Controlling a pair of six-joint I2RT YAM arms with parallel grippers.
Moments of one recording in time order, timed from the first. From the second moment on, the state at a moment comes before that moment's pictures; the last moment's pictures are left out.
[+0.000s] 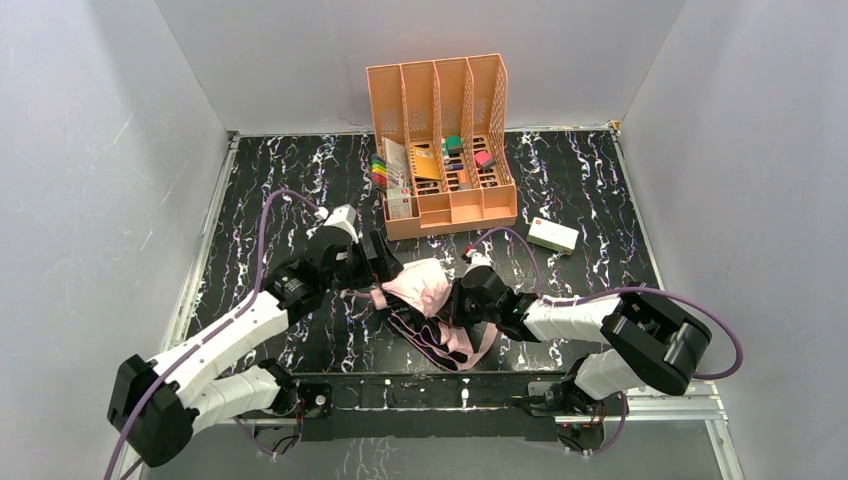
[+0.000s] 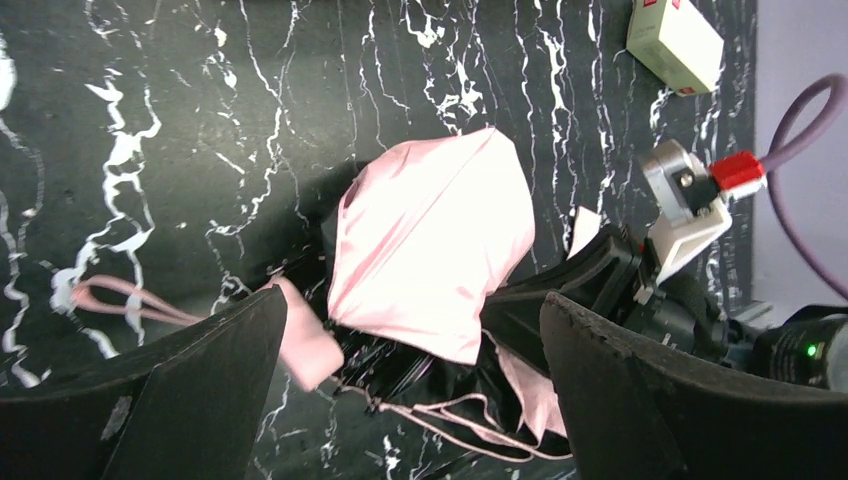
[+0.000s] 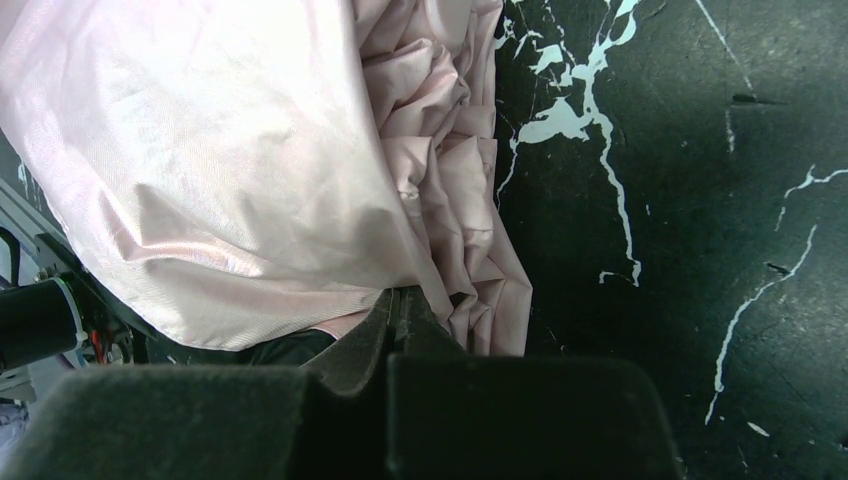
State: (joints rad) left arm -0.69 1.00 0.71 -0.35 -0.08 -0.74; right arm 0.94 1.40 0.44 0.23 -0.02 0.86
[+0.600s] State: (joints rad) left arm -0.46 1.48 0.78 -0.10 0.41 -0.69; right arm 0.94 1.40 0.44 0.23 -0.03 0.86
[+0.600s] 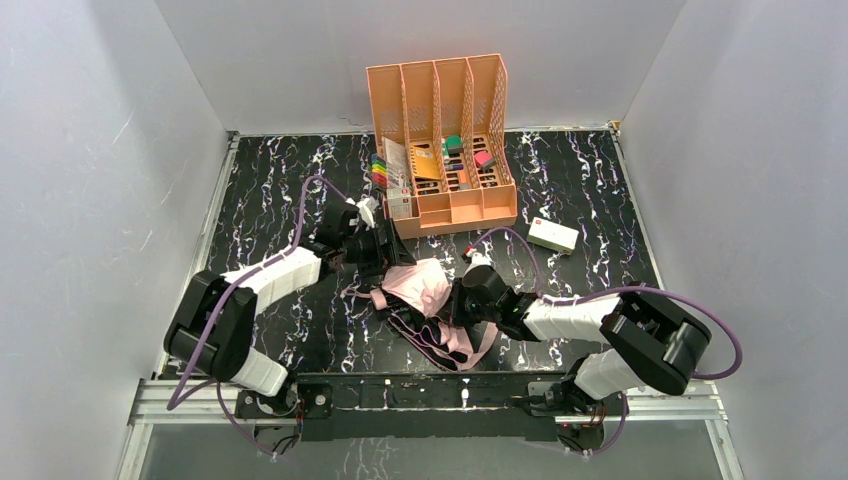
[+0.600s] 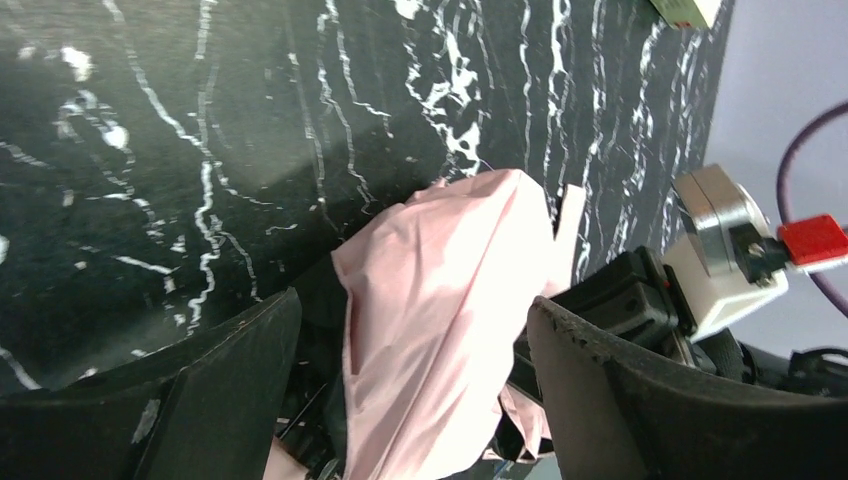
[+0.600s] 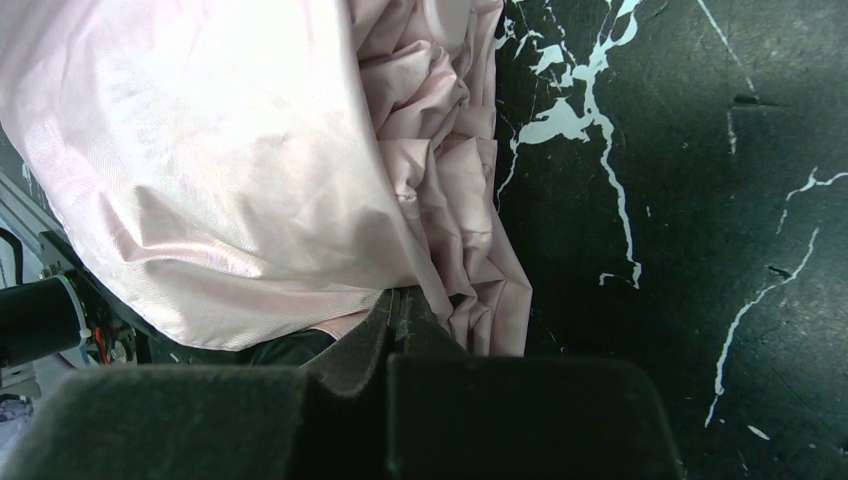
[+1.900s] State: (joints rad) left arm -0.43 1.52 0.94 -0.03 0.60 -0.60; right arm 0.93 1.41 0.43 0.26 -0.05 0.86
